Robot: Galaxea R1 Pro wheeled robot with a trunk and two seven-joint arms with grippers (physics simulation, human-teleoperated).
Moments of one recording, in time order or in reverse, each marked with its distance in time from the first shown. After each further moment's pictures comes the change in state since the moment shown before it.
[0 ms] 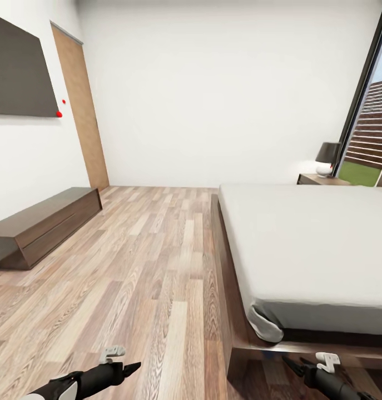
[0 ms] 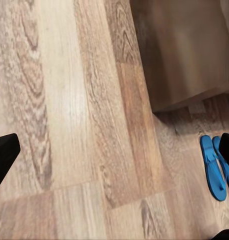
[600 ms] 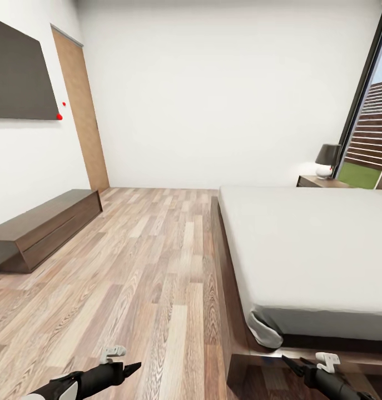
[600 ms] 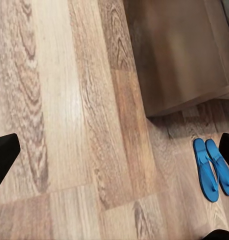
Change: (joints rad) left arm 0.000 -0.001 -0.001 0.000 0.000 -0.001 0.000; right arm 0.000 0.000 0.000 0.001 0.000 0.000 0.001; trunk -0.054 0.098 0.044
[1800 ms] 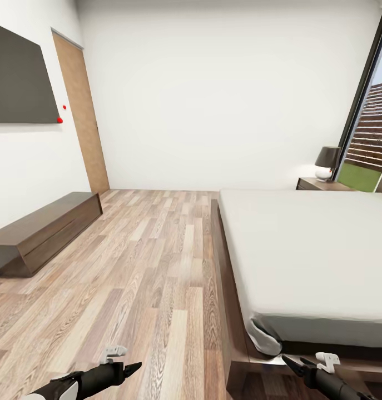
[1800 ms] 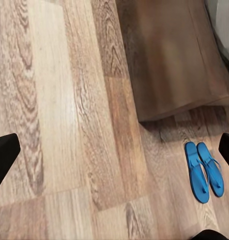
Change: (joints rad) left arm 0.000 -0.002 0.000 0.000 0.000 0.001 0.000; right arm 0.000 0.000 0.000 0.001 0.000 -0.001 0.000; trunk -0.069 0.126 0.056
